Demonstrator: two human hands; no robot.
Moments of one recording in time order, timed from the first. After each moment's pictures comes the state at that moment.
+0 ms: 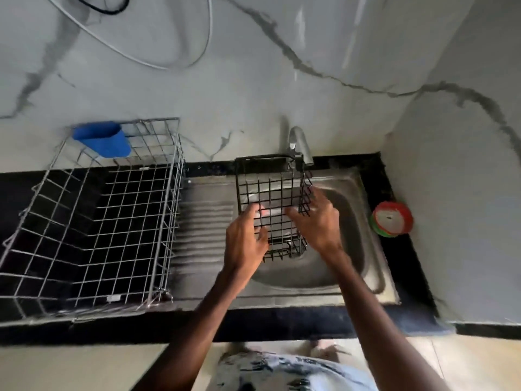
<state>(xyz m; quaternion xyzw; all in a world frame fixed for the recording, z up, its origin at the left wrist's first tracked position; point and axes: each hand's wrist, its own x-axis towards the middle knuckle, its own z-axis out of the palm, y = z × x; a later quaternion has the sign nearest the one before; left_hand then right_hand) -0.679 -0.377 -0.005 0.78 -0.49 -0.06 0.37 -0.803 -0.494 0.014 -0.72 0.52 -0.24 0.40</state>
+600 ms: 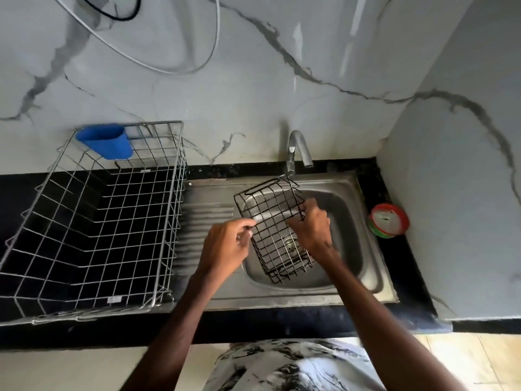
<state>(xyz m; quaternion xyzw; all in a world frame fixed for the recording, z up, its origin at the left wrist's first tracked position) -0.638 -0.341 0.007 0.80 -0.51 -0.16 0.29 -0.796 -0.488 -0.014 -0.75 0.54 -0.15 0.36</state>
